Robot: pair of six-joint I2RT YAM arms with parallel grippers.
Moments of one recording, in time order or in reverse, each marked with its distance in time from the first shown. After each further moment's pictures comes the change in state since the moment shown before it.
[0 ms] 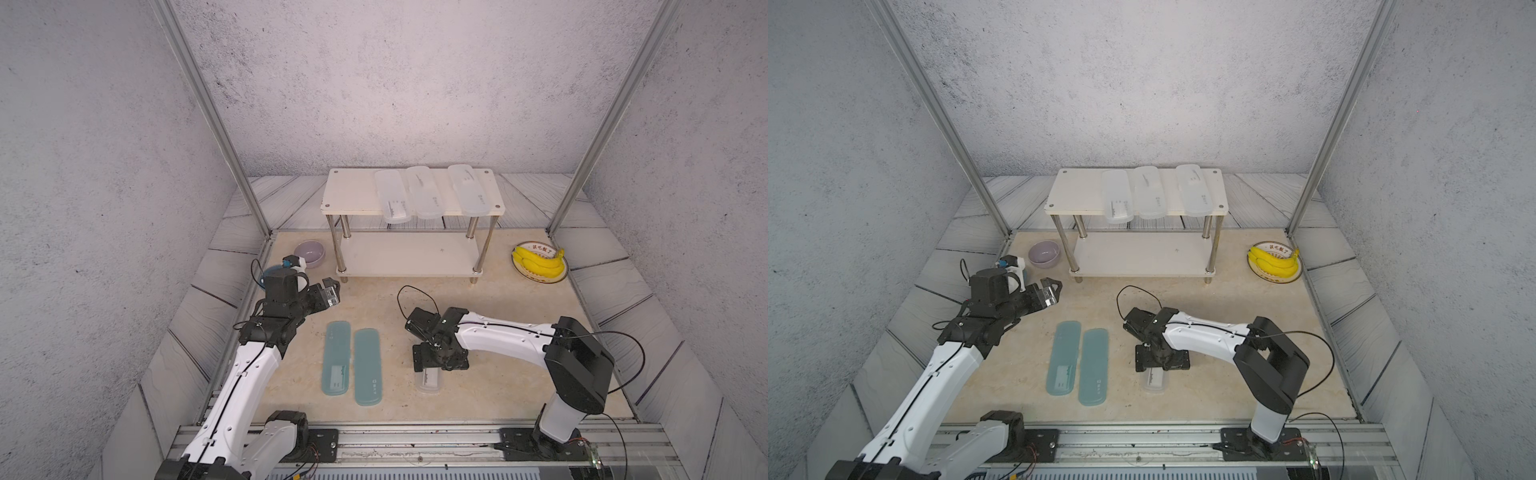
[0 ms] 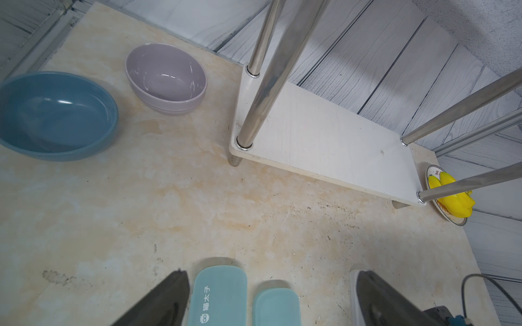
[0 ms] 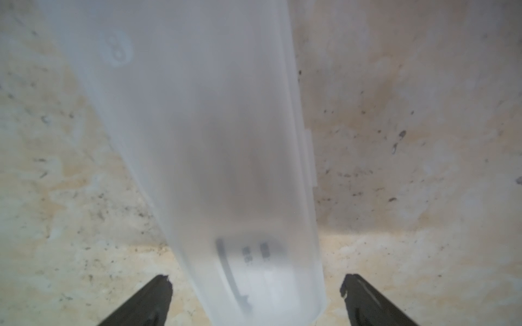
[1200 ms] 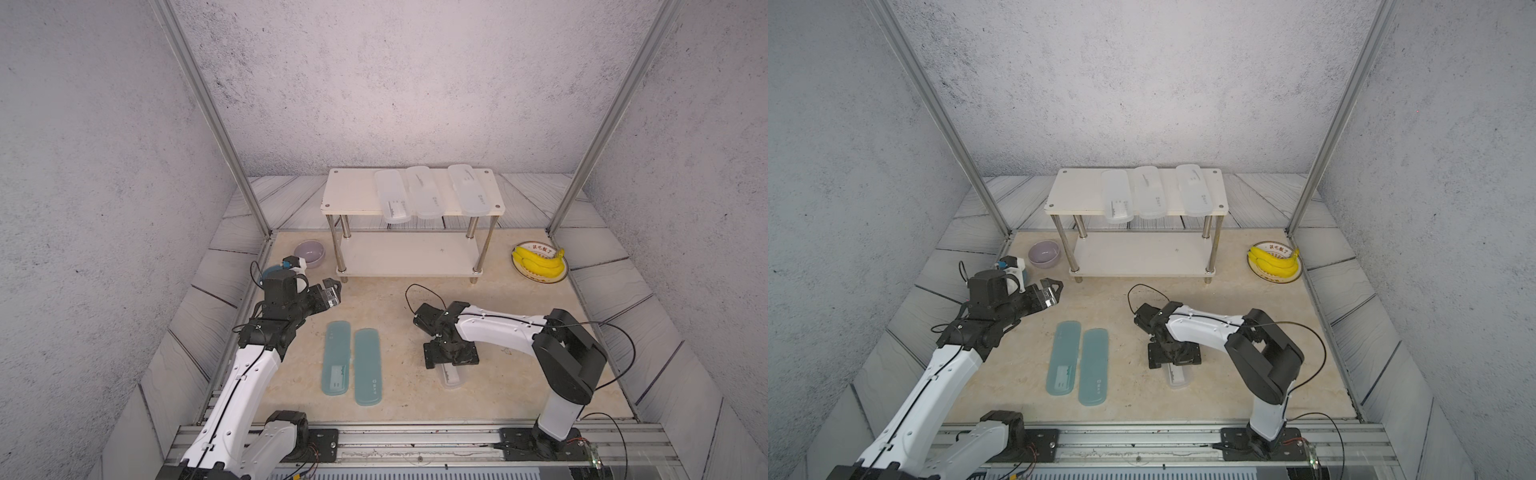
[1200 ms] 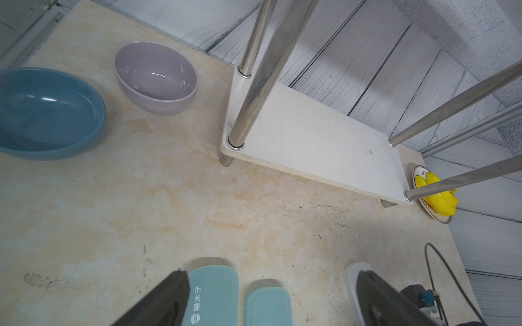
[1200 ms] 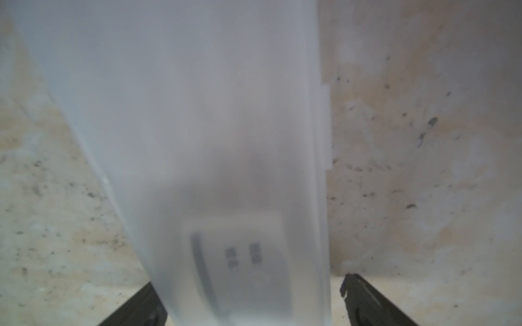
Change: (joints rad) left arm 0.000 -0.055 -0.030 0.030 0.045 -0.030; right arm -0.085 0.061 -0.038 -0.035 -0.023 -0.023
